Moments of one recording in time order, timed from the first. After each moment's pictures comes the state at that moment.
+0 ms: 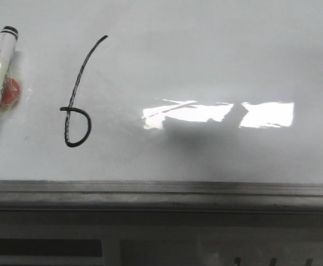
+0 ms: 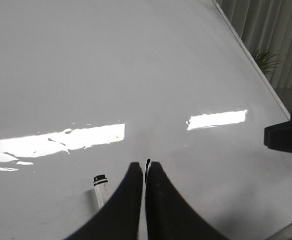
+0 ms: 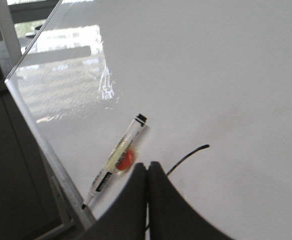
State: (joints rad) left arm -0.55 0.14 -0.34 -0.35 0.19 0.21; right arm 0.94 0.93 -0.57 0.35 -0.23 -0.33
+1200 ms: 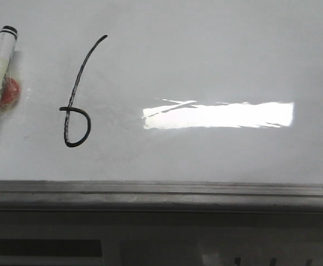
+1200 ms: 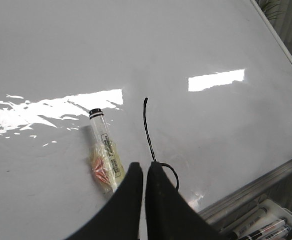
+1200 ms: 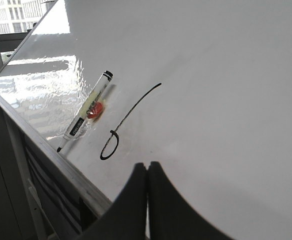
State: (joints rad) left arm -0.55 0.04 -0.25 -0.31 0.32 0.21; right arm 0.94 0.56 -0.08 0.35 -0.46 -0.33
